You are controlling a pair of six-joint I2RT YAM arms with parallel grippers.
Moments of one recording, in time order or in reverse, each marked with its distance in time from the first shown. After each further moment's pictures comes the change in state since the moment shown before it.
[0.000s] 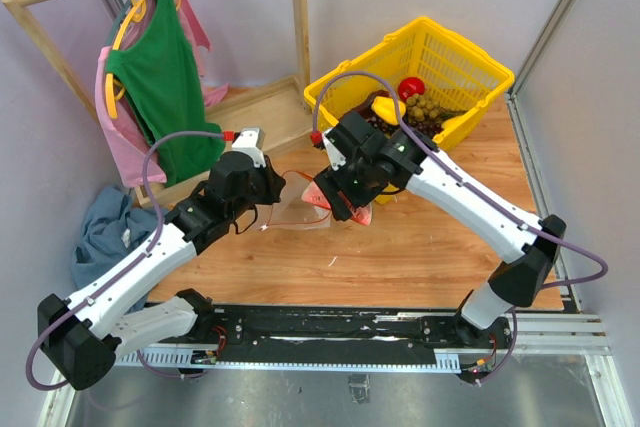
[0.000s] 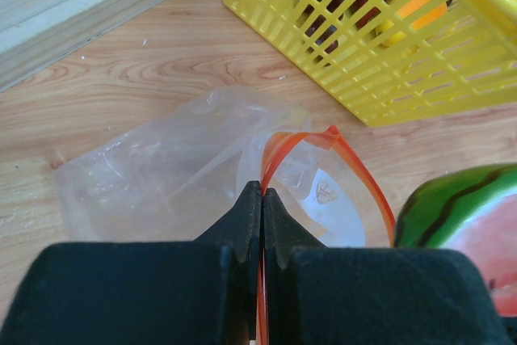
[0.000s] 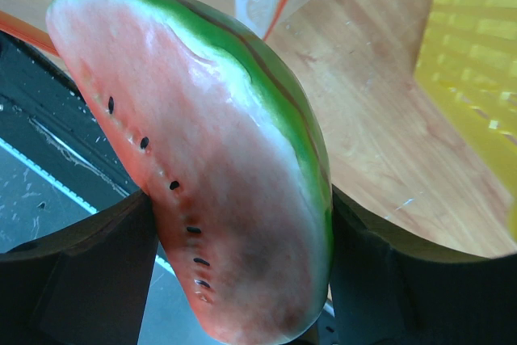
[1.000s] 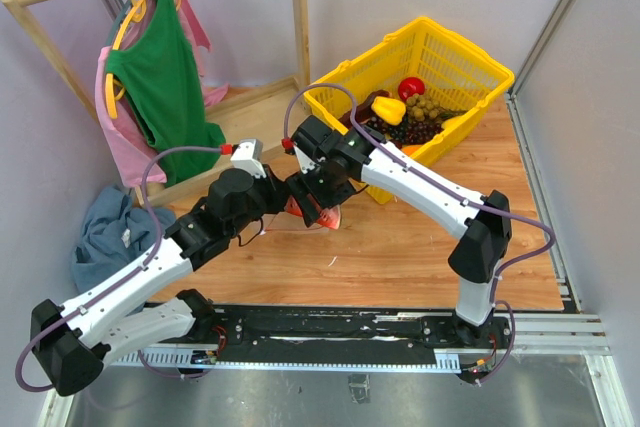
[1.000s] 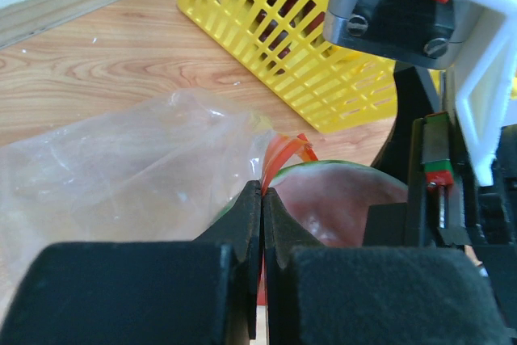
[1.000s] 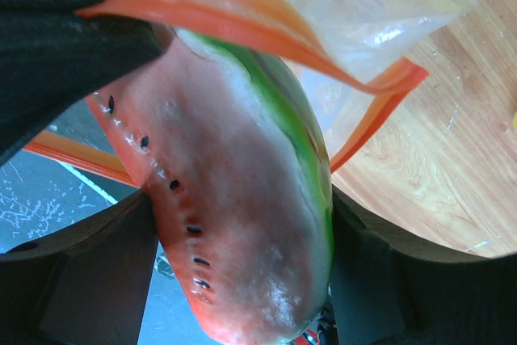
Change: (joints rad) left arm -0.100 -0.087 -0.123 0.145 -0.038 -0.150; right arm 0.043 0.285 0.142 0.014 -0.137 0.111
